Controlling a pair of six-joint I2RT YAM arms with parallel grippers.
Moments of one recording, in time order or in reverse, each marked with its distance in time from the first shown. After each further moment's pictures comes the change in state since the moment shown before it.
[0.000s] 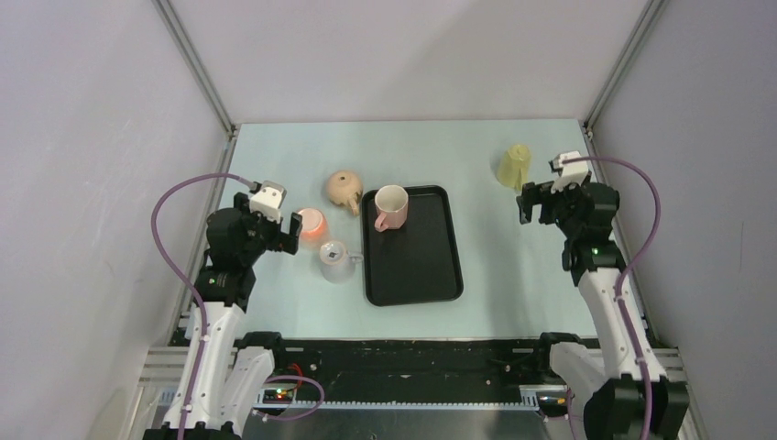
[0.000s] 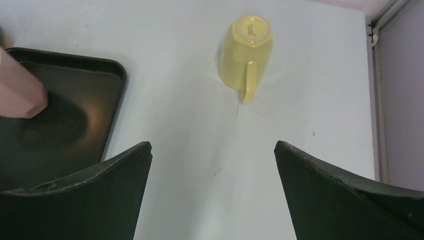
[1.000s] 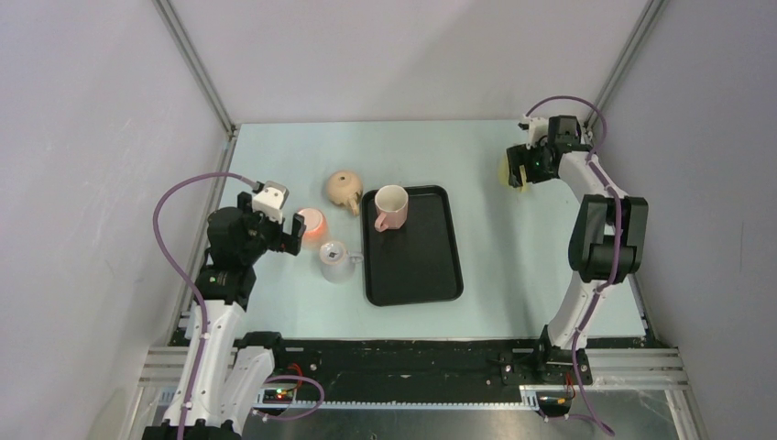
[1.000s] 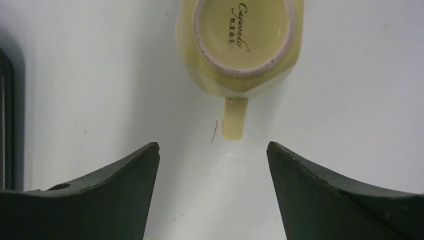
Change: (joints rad) left arm 0.000 0.011 0.000 0.002 0.053 0.000; right arm -0.015 1.023 0.790 -0.380 0.019 -0.150
